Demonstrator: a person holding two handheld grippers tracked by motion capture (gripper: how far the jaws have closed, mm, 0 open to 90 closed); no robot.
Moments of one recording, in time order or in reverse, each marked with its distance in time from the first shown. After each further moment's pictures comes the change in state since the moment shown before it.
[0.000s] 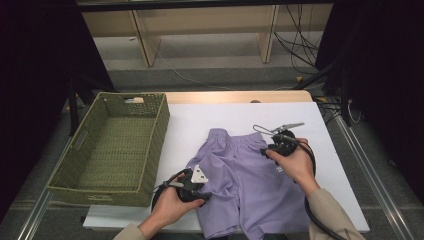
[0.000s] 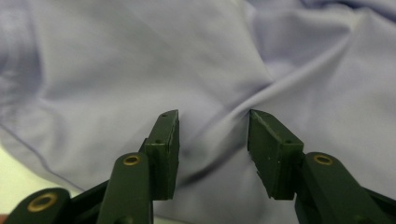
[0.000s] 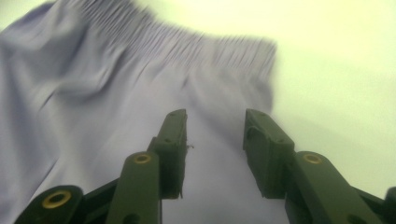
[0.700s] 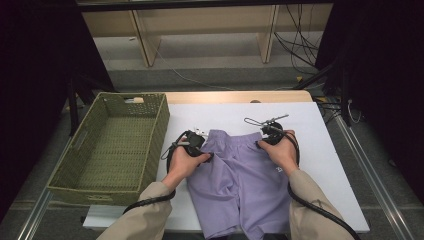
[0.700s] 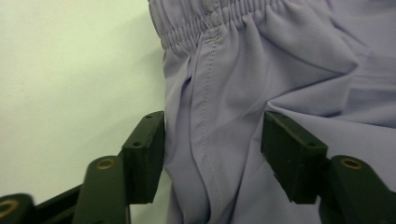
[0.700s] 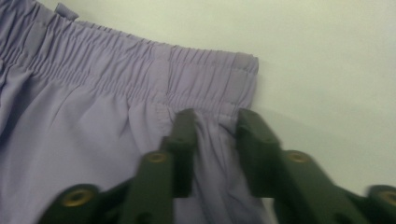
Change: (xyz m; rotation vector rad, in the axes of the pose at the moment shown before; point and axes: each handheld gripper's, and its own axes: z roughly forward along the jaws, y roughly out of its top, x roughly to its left) left arm 0.089 0.063 0.056 0.010 0.143 -0.242; right arm -0.015 0.020 0.059 0.076 -0.074 0.031
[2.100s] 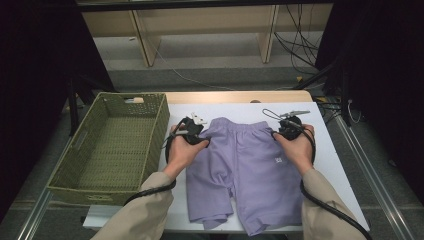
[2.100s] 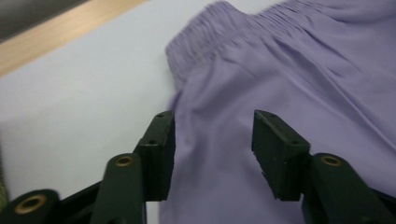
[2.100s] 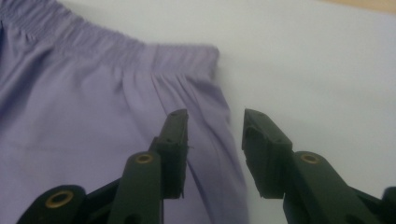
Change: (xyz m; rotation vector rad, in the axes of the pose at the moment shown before) left arm 0.004 0.022 -0.032 -0.137 0.081 0.062; right arm -0.041 -0.007 -0.035 -0.149 -0.097 0.039
